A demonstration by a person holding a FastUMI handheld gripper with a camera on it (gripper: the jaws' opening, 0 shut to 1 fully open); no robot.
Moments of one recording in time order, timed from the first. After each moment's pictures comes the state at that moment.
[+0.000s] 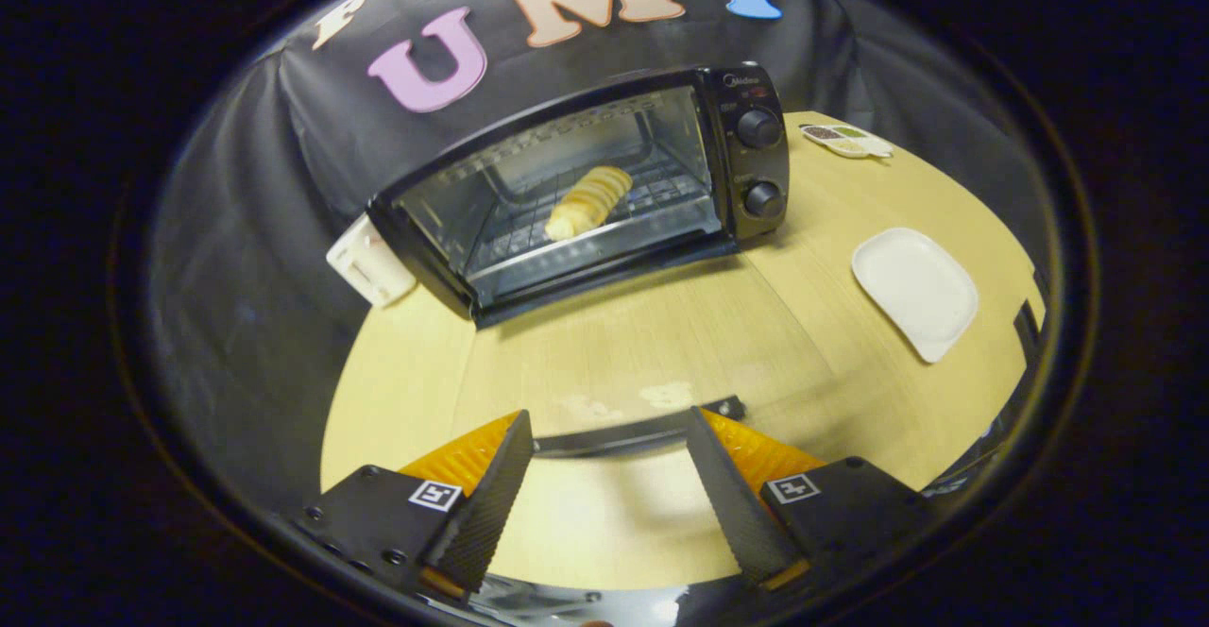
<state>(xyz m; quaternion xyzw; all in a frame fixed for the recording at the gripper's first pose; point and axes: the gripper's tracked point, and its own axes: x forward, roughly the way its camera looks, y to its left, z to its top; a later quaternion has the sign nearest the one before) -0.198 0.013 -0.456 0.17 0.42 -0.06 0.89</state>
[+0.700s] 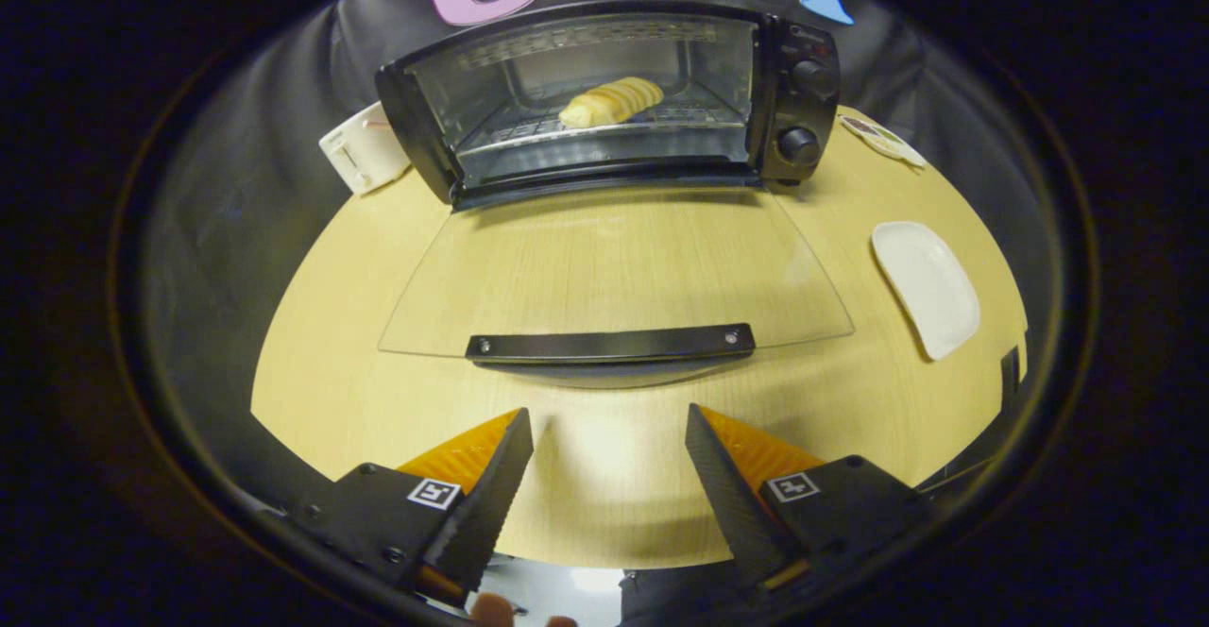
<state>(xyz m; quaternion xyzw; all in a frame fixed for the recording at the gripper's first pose) -0.226 0.020 -0.500 0.06 0.49 -0.03 0.87</state>
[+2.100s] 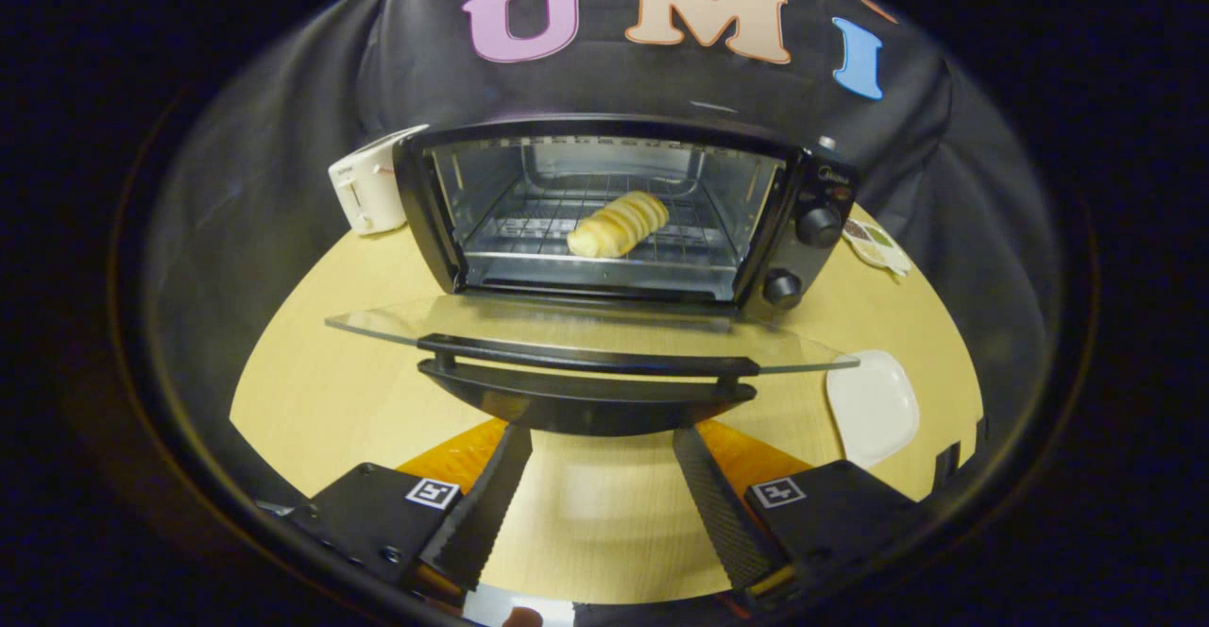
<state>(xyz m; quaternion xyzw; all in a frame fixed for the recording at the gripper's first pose) -0.153 0.001 -0.425 0.00 0.40 -0.04 0.92</state>
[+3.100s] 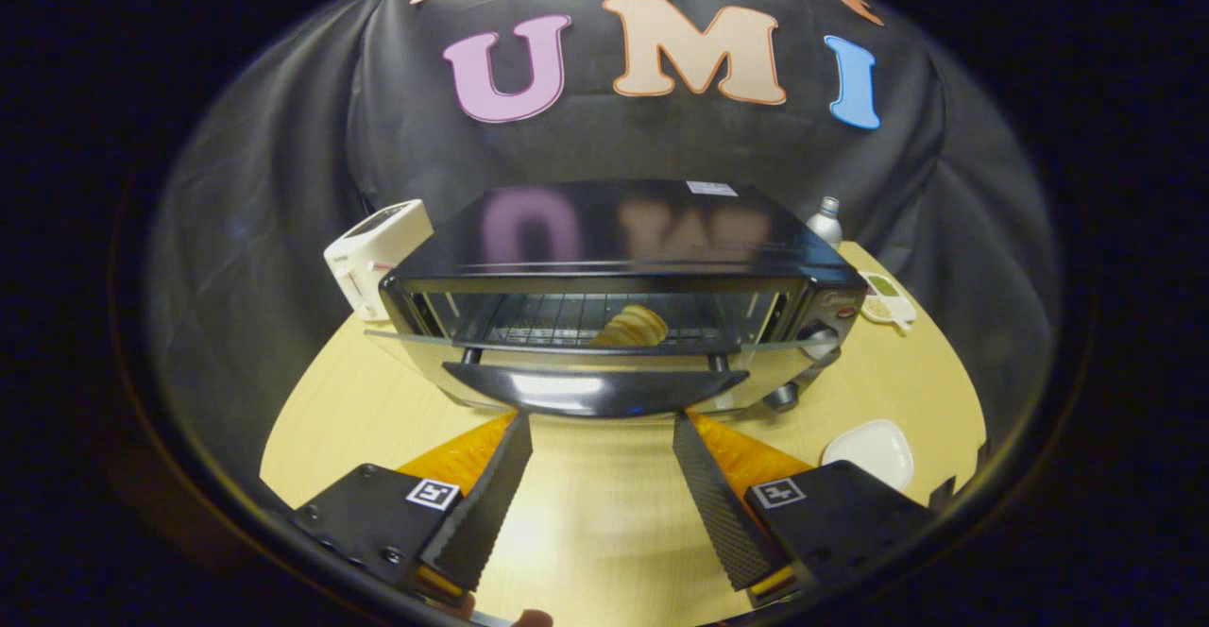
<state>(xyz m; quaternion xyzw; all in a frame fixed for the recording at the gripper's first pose) -0.075 -0.003 -0.368 0.03 0.33 -0.04 0.94</state>
